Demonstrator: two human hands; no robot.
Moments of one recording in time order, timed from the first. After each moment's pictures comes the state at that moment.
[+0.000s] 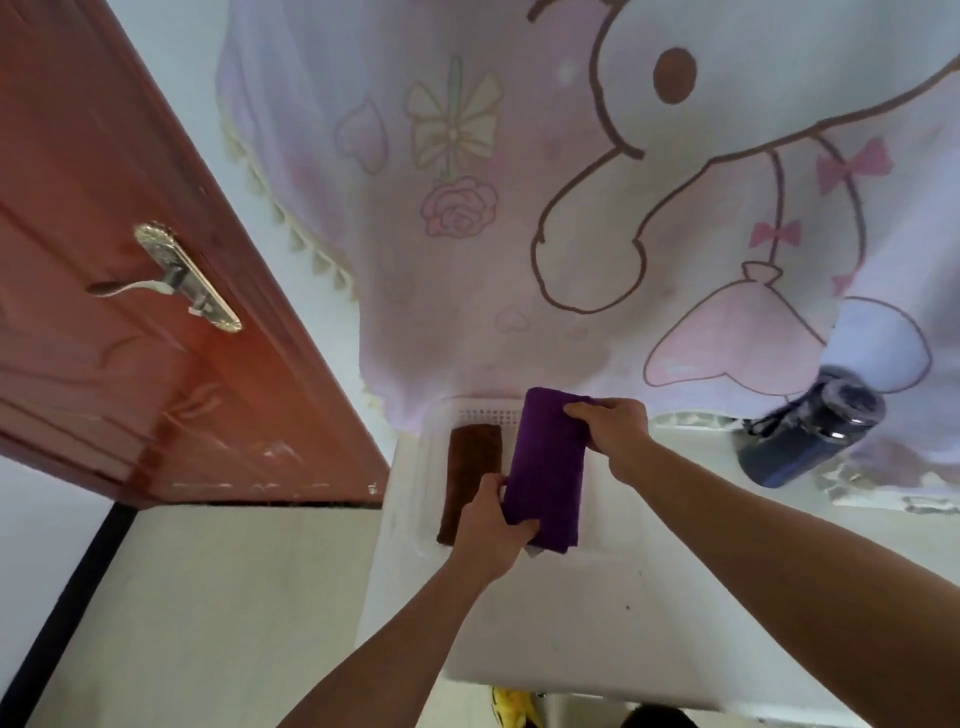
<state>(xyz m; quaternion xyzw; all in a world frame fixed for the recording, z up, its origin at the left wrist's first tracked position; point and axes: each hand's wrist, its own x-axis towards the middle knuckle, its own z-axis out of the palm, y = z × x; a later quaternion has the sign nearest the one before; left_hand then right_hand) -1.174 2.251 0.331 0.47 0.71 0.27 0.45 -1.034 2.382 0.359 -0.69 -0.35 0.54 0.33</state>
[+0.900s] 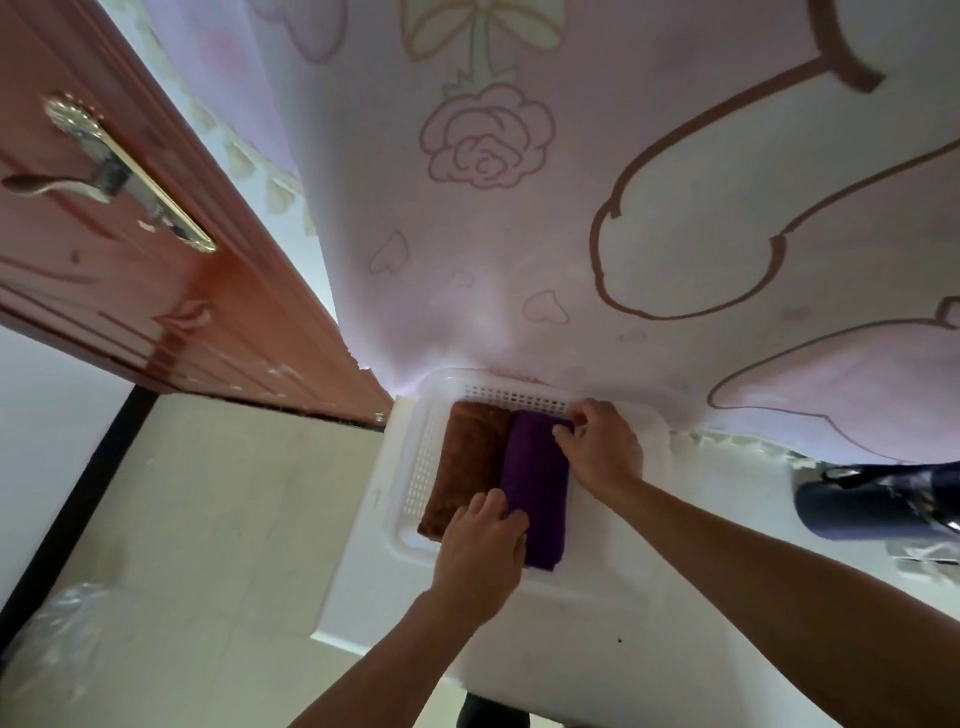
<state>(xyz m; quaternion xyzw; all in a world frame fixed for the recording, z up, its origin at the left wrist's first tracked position) -1.173 2.266 0.275 0.66 0.72 0.09 0.21 -1.056 2.423 0.261 -0.63 -0.70 0.32 0.10</state>
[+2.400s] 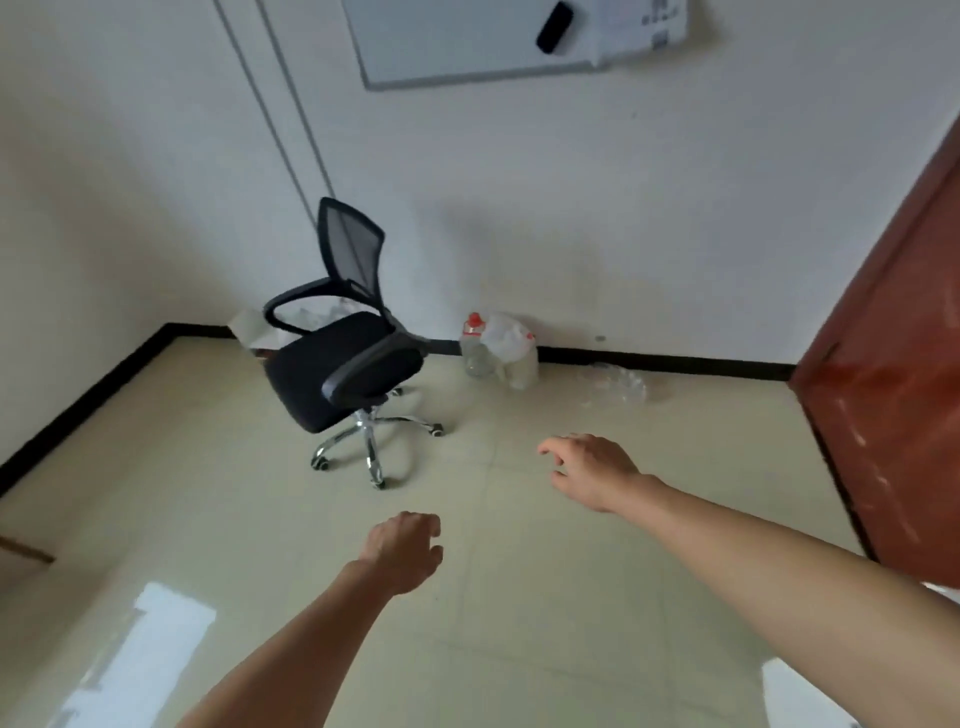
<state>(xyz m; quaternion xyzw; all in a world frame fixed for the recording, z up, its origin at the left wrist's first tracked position) -1.019 1.506 0.377 -0.16 0.96 0.08 0.20 -1.183 1.718 0.380 0.33 -0.93 0.12 -0.13</state>
